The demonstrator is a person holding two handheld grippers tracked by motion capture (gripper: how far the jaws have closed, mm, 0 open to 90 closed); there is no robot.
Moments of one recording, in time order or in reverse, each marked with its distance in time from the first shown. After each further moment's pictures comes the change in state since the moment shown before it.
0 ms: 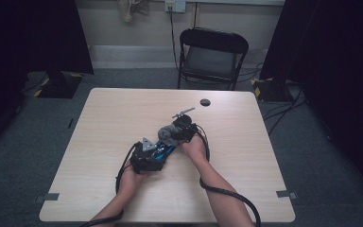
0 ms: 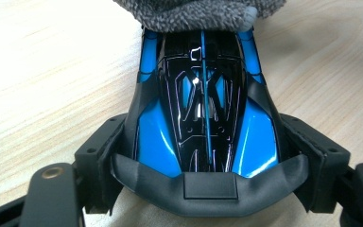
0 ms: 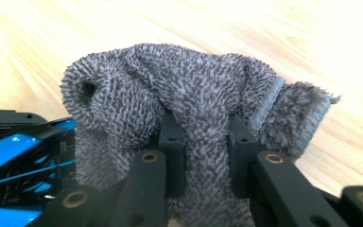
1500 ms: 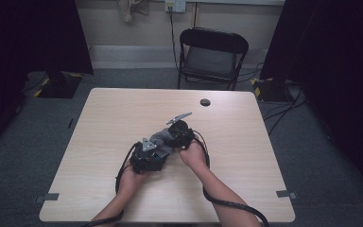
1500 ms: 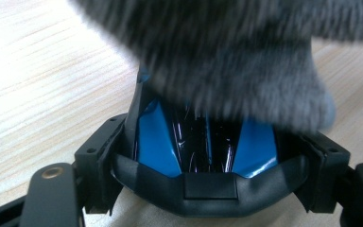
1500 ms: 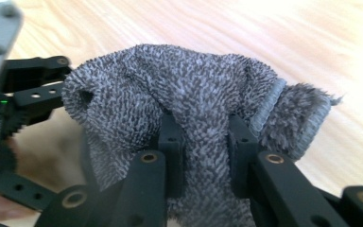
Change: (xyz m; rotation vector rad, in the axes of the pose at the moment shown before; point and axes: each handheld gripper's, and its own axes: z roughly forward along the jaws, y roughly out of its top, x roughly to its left) left arm 0.000 0.000 0.000 0.000 -0.001 -0.002; right arm 0.041 -0.007 -0.036 -0.042 0.100 -0.085
